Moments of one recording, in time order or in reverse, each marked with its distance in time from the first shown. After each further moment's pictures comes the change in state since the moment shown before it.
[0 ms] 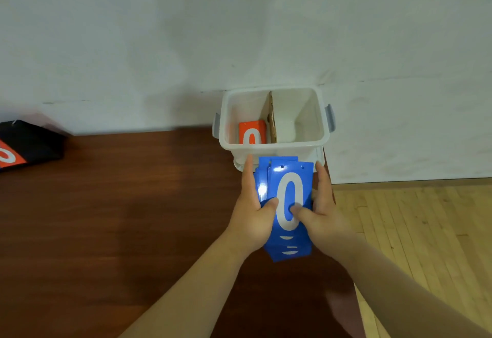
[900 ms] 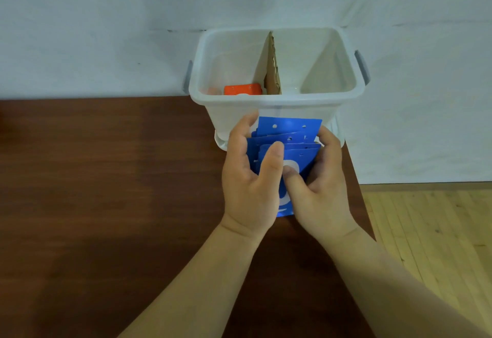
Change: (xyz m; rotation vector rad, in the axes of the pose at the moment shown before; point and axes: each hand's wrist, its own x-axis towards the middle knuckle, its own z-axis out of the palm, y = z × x) left_hand 0.070 -0.078 0.036 -0.263 0.357 0.436; right_hand 0.093 0.087 0.030 -0.047 0.263 -0.571
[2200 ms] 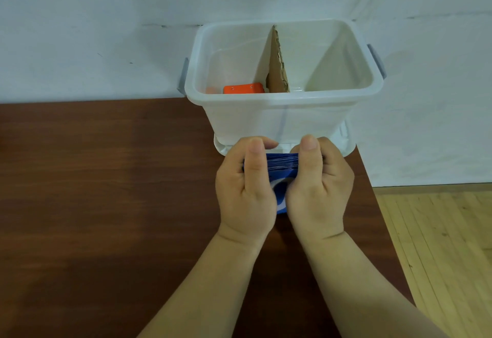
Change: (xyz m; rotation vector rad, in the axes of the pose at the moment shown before) left_hand 0.015 -0.037 -0.007 0.109 0.043 0.165; right_hand 0.018 0.004 0.043 -0.004 0.372 -0.053
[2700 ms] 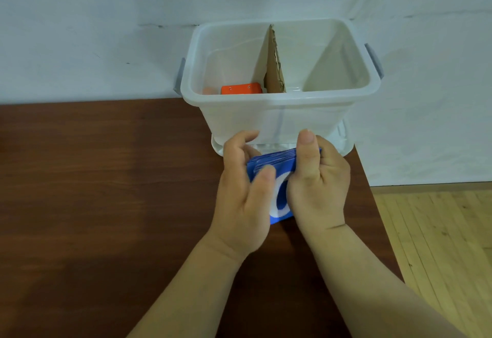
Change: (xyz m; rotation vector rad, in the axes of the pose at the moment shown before) left_hand -0.005 0.004 -0.015 0.018 -0.280 -0.084; right_hand 0.010 0.005 -0.006 -0.078 -0.060 0.057
